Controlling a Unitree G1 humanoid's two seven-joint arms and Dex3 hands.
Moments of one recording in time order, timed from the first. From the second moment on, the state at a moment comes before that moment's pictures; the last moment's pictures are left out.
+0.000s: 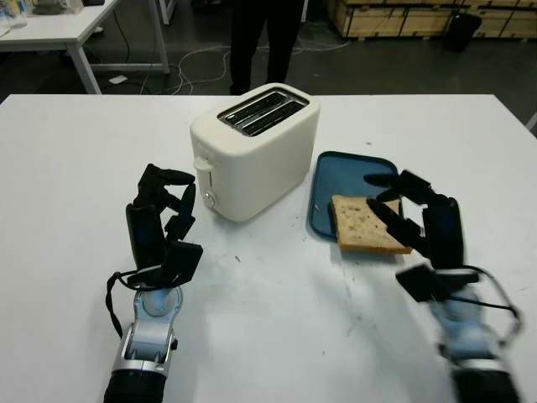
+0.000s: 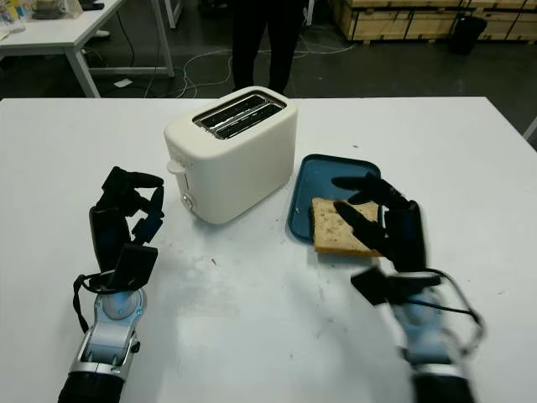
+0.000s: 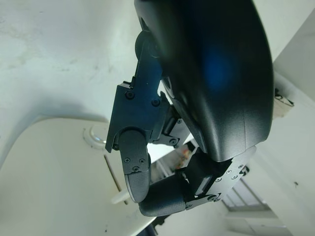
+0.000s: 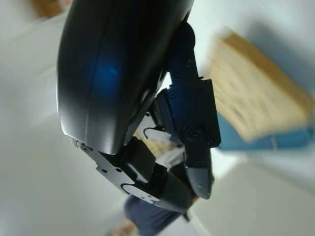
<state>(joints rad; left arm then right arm) -0.09 0.03 0.02 0.15 0.31 -0.41 0.42 0.02 -0.46 -0.14 0.07 -0.67 -0.51 -0.18</state>
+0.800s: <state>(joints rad) -0.09 0.03 0.02 0.15 0.31 -0.41 0.41 0.02 -0.61 0.13 0.28 -1.13 -0.21 -0.60</state>
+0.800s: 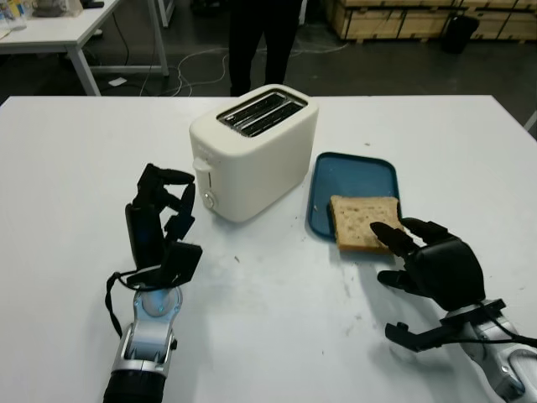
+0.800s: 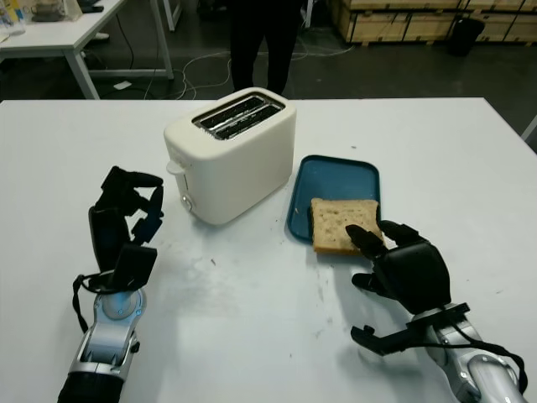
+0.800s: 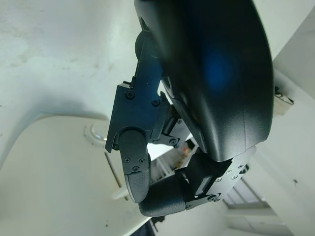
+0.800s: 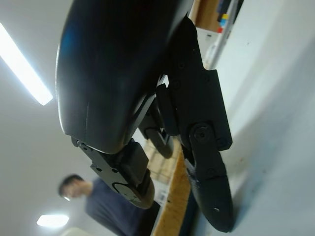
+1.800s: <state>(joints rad) -0.09 0.02 0.02 0.10 0.31 -0.41 0.41 -0.13 -0.72 0.32 0.38 -1.11 -0.17 -0.58</state>
